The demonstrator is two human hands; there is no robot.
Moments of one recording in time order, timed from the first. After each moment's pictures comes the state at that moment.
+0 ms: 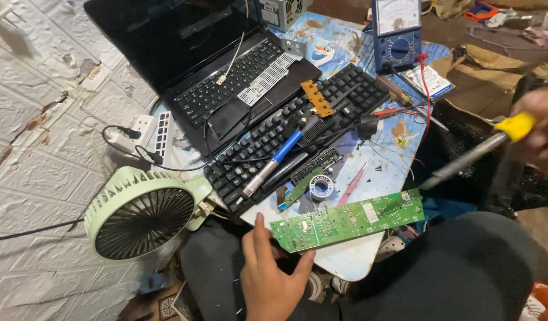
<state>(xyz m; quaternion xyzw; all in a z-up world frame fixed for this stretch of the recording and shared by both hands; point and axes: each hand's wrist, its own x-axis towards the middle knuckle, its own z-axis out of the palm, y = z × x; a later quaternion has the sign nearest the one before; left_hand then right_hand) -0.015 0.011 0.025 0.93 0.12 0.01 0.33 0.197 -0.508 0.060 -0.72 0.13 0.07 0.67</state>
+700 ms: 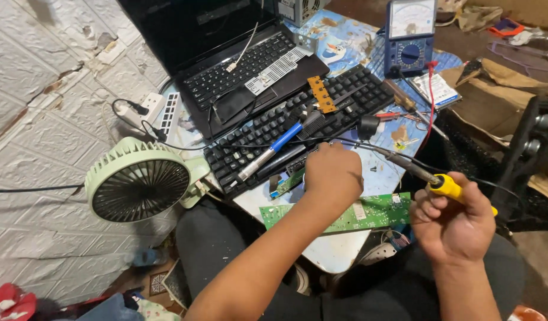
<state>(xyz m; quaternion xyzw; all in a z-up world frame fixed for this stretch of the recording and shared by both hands) 0.160 -0.125 0.089 0.98 -0.11 -0.15 0.05 0.083 -0.346 0.005 -0.28 0.04 -0.01 0.96</state>
